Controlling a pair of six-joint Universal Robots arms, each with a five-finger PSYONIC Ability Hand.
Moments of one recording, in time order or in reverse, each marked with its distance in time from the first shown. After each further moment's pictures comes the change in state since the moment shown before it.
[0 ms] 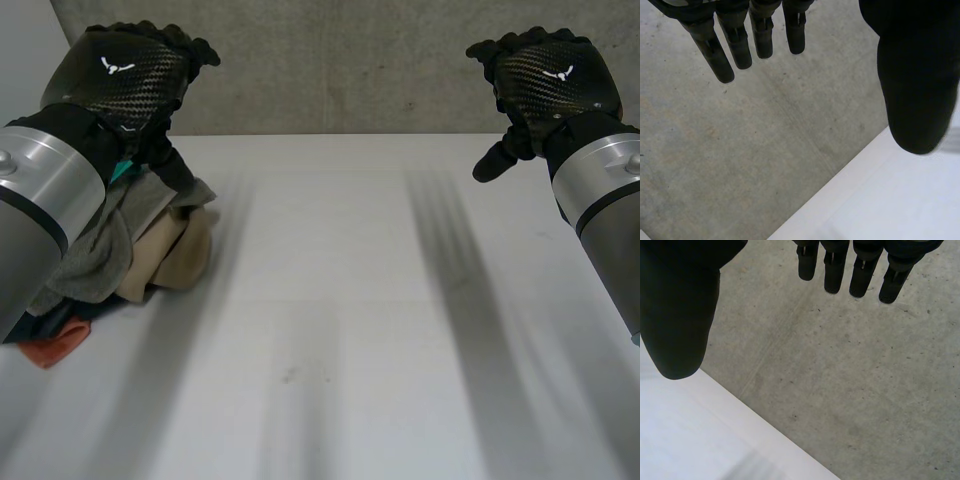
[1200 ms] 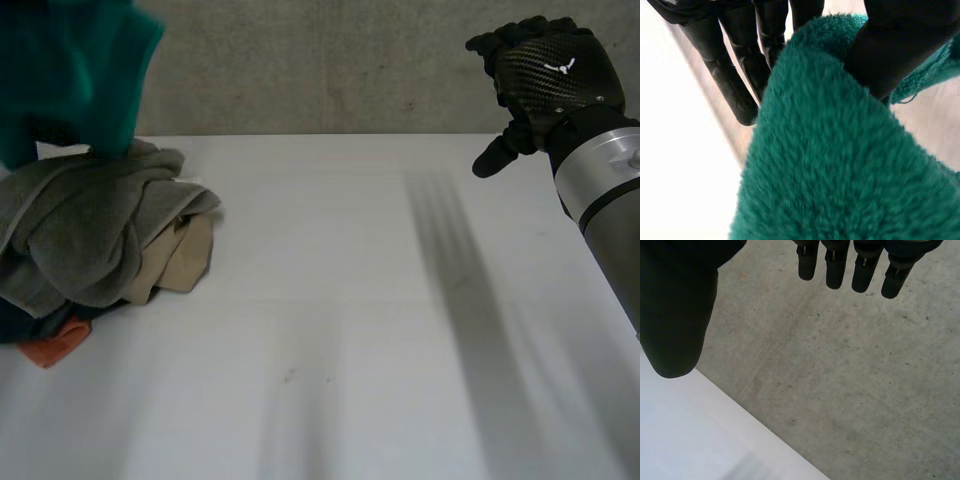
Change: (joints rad) left arm 0.236 -0.191 0.314 0.248 -0.110 -0.072; right arm -0.005 -0.007 -0.006 -0.003 -0.016 -0.013; left_hand 0.848 0.930 0.920 0.931 0.887; right_hand -0.001 -0.047 -0.048 -0.049 -0.019
